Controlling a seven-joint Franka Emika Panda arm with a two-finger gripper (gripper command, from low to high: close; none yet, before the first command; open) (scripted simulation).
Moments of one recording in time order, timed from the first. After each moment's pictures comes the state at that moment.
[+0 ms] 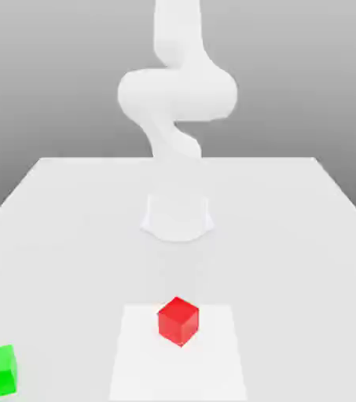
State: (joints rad) arm 0.05 -0.73 -0.06 -2.35 0.03 2.35 0.69
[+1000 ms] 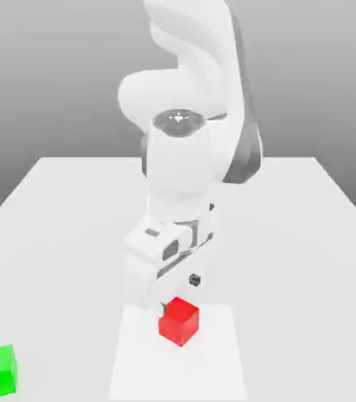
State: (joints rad) arm 0.29 0.05 -0.28 -2.80 0.05 2.86 -0.15
